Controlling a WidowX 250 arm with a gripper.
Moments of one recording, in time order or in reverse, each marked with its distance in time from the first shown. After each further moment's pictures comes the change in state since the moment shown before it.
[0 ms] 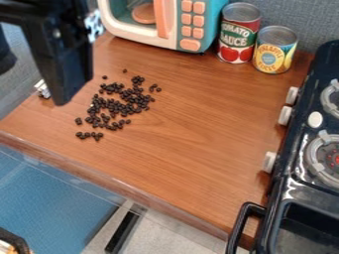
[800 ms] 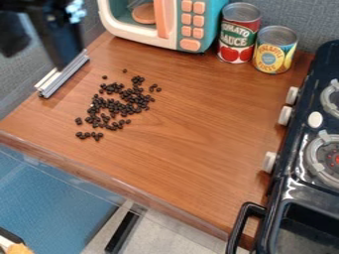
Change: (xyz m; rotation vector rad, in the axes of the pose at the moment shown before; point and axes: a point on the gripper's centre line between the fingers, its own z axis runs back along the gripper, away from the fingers) arm 0.048 0.058 -0.030 -0.036 -0.099 -0.033
